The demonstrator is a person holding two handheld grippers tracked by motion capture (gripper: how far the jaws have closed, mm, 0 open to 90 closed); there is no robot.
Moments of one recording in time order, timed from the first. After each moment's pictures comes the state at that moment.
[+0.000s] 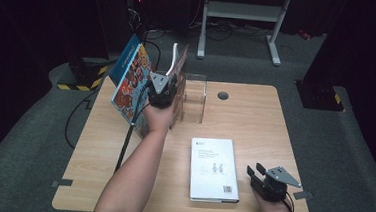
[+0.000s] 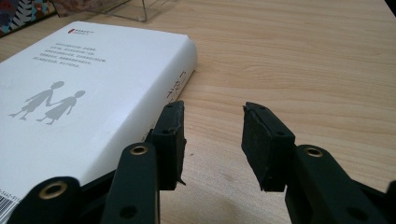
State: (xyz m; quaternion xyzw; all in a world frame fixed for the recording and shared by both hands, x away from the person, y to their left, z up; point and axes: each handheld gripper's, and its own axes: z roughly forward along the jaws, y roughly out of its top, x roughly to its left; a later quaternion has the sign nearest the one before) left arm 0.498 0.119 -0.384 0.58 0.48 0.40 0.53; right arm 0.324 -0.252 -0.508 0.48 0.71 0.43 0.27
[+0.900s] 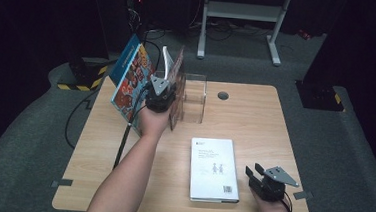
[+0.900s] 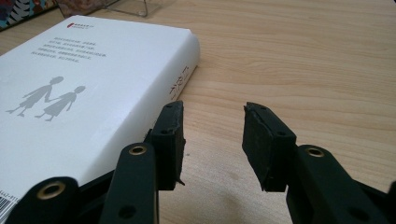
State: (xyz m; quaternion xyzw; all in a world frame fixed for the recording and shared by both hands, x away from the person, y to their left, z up) left arm 0.494 0.127 -0.389 0.63 0.48 0.38 0.48; right arm 0.325 -0.248 -0.511 0.49 0.72 0.42 0.26
